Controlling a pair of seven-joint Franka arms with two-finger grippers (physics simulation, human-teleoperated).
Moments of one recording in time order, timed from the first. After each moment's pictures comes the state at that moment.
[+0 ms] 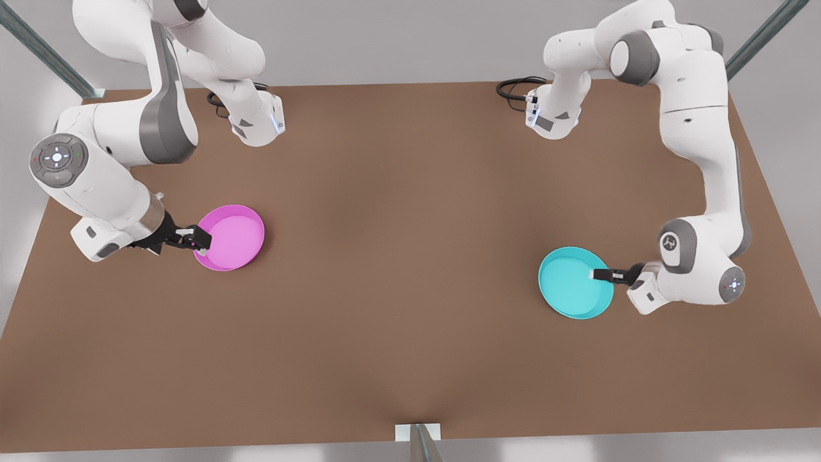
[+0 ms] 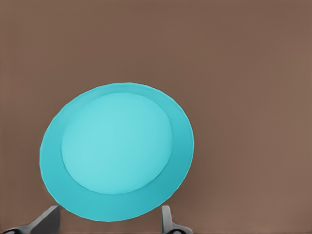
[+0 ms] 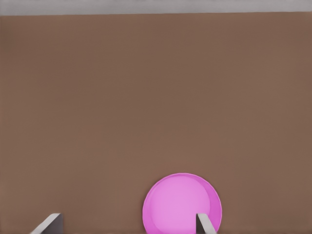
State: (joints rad) left arm 0.14 0.59 -0.05 -1.53 -0.22 1.75 0.27; right arm -0.06 0.19 0.21 -1.42 -0.09 1.62 0.19
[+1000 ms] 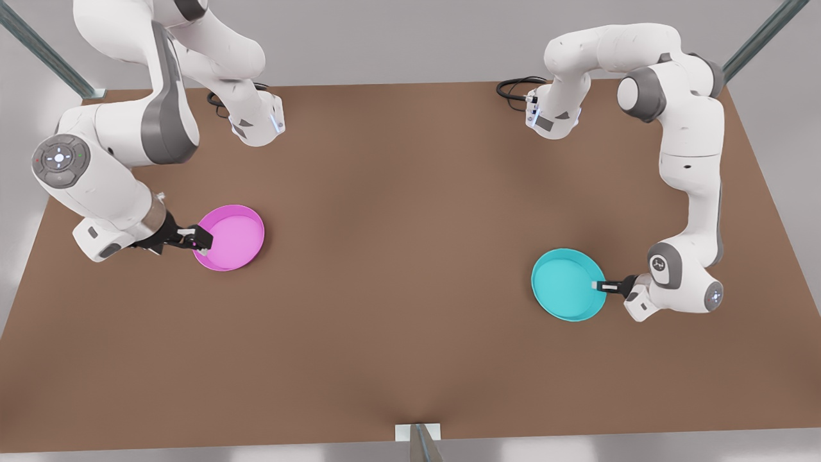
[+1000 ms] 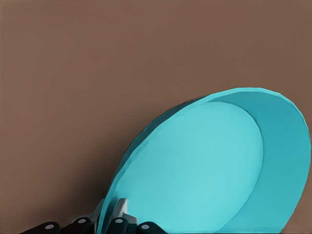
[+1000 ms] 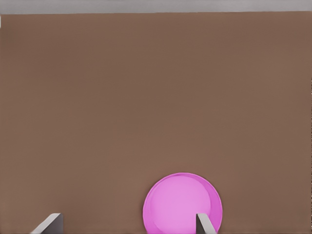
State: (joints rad) left arm 0.22 0.81 -0.07 -1.54 -0.26 1.94 0.34; right arm -0.05 0.19 0.21 -1.42 -0.09 1.62 0.19
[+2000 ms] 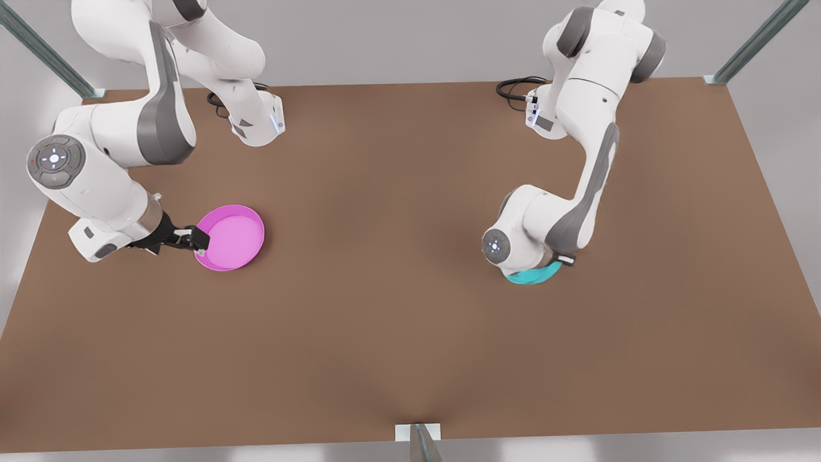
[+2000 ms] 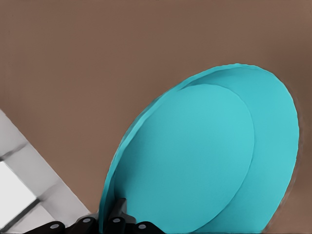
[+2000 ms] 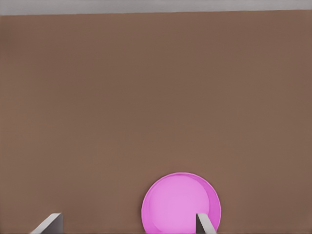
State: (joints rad) left arm -0.36 0.55 -0.17 -1.53 0.66 1.45 -0.13; right arm -0.06 0.19 0.21 -1.42 -0.08 1.62 0.19
